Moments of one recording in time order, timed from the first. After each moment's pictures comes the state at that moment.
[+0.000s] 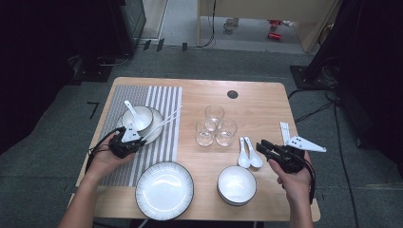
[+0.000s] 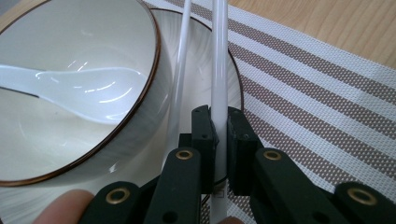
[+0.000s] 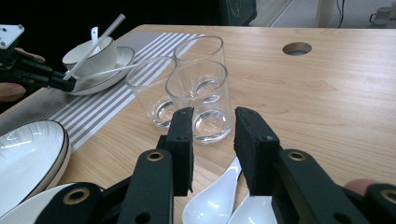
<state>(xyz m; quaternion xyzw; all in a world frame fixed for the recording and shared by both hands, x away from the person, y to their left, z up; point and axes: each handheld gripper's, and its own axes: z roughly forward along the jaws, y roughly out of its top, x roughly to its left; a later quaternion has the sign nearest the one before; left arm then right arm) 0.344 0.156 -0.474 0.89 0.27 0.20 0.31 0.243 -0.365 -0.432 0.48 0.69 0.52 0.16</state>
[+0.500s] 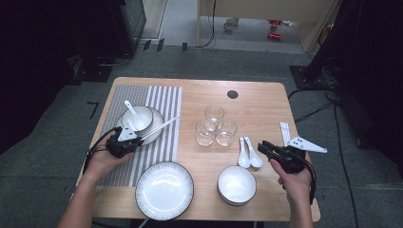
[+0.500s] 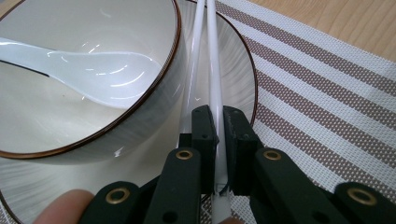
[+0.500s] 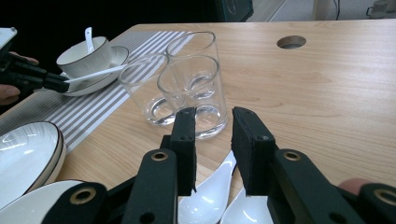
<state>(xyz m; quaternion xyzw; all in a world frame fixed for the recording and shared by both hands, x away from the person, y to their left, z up) 0.345 0.165 -0.477 0.88 0.28 0.20 0.32 0.244 -0.370 -0.438 0.50 0.68 0.52 0.15</state>
